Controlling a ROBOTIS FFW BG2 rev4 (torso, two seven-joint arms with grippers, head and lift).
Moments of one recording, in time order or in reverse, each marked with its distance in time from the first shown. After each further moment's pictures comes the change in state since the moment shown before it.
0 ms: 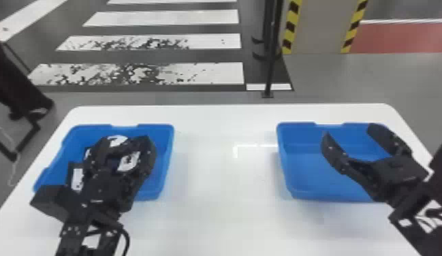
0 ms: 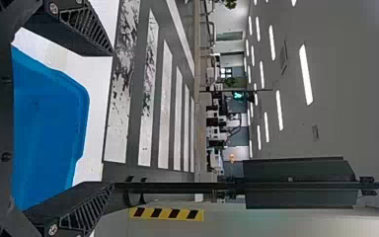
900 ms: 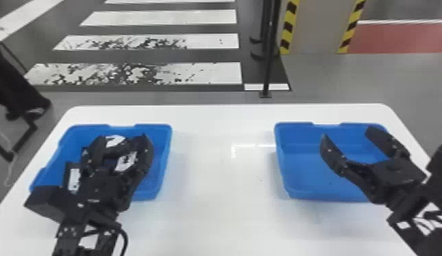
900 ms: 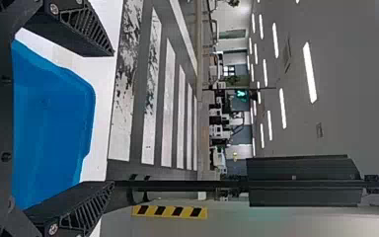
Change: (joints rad) left arm -0.001 0.000 -0.007 -0.002 0.006 -0.021 0.000; right arm 0.010 0.002 -0.008 0.001 0.002 0.002 0.000
